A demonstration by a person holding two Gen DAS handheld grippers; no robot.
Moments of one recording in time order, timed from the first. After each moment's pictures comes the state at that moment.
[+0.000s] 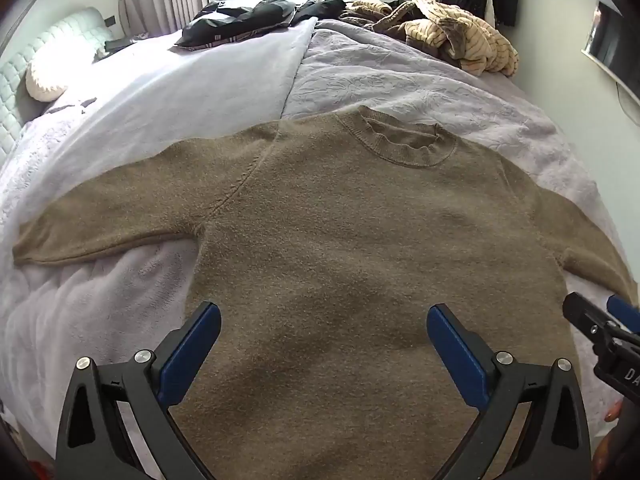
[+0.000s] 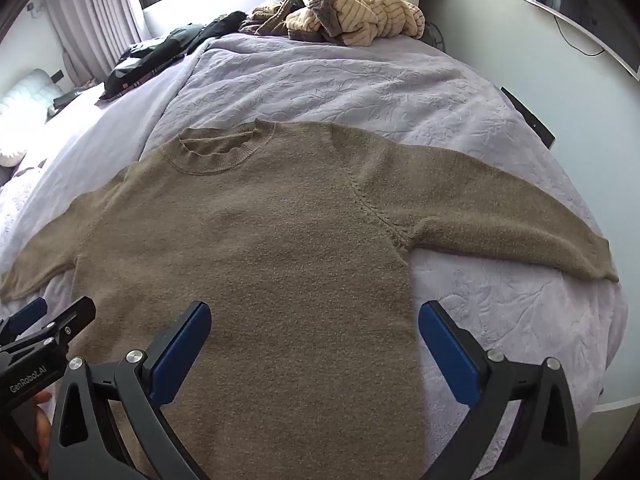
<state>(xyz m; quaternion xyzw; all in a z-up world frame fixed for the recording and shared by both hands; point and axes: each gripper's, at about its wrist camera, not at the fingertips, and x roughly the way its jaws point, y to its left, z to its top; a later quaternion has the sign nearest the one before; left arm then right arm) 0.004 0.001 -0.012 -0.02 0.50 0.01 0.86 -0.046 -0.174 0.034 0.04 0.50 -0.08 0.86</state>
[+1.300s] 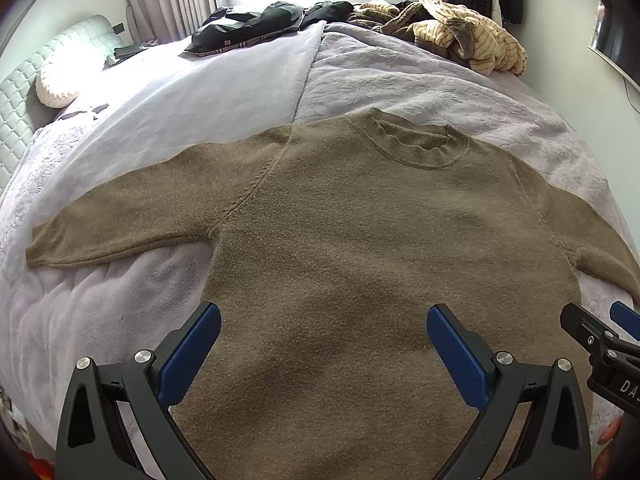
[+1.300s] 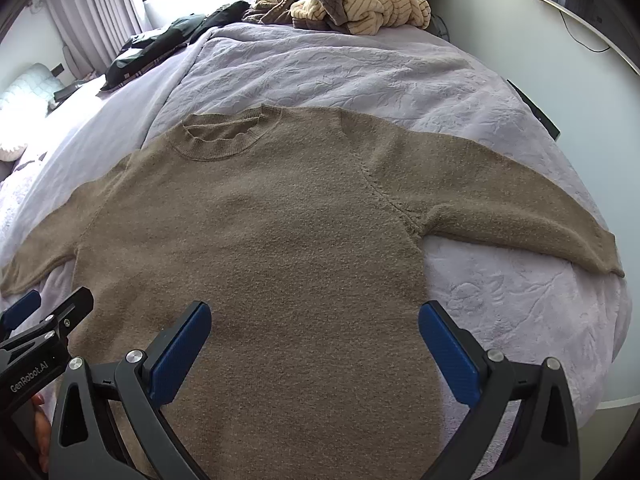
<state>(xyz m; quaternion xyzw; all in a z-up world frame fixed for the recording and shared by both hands) 0.002 0.000 -0.012 -0.01 0.50 0.03 0.87 -0.047 -0.164 0.023 0.03 0.51 -0.07 0.85</state>
